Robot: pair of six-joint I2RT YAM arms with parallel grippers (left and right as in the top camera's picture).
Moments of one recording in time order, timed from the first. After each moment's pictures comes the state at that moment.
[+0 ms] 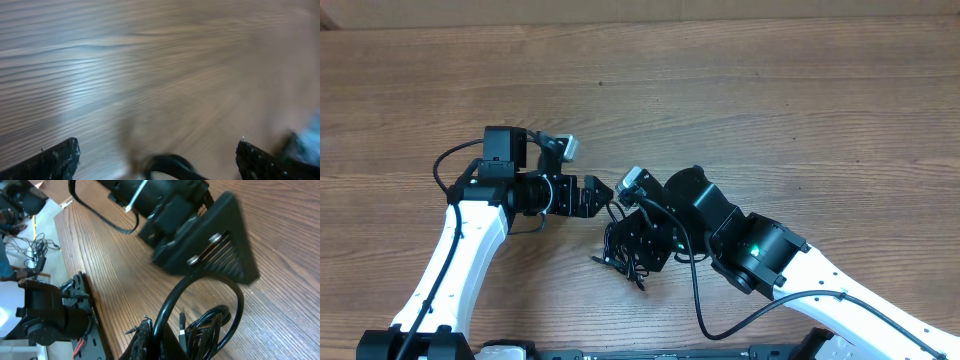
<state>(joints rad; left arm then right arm) -0.06 1.41 0.92 -0.68 0.69 0.03 0.85 1.28 0.99 -0.39 -0.39 0.19</state>
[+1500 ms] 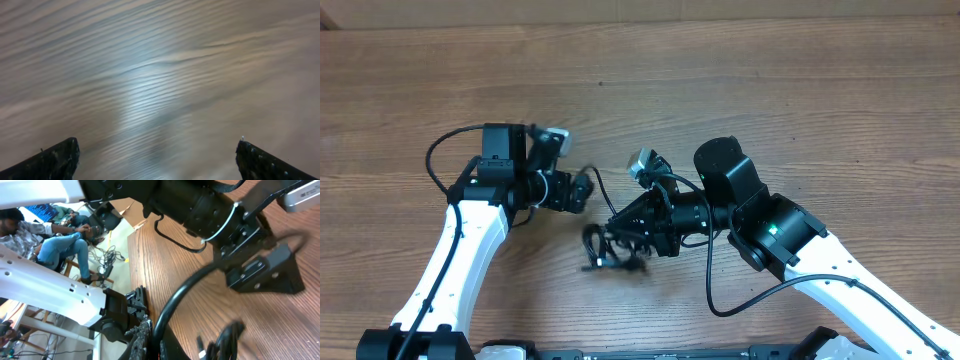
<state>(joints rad) -0.06 1.41 0.92 -0.61 0.32 0.10 0.69 1.28 0.99 -0.24 -0.84 0.20</state>
